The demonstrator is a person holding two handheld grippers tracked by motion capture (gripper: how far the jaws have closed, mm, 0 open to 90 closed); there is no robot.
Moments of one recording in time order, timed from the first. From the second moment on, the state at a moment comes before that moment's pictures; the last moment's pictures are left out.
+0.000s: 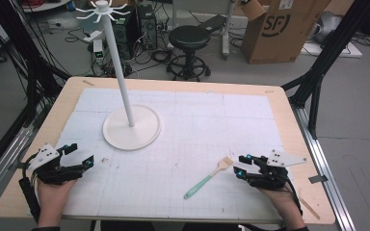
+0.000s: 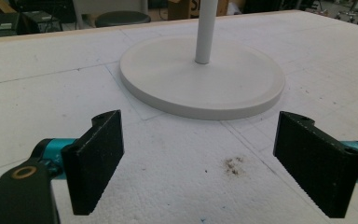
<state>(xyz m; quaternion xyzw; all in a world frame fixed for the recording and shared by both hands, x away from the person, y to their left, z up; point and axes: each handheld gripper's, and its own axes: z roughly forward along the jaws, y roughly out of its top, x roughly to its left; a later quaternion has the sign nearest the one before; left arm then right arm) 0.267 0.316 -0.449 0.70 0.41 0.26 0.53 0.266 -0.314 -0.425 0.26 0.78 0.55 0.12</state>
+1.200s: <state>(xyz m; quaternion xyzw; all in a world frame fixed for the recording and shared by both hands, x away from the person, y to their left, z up) 0.267 0.315 -0.449 0.70 0.41 0.27 0.52 0.251 -0.220 -0.448 0.11 0.88 0.46 0.02</state>
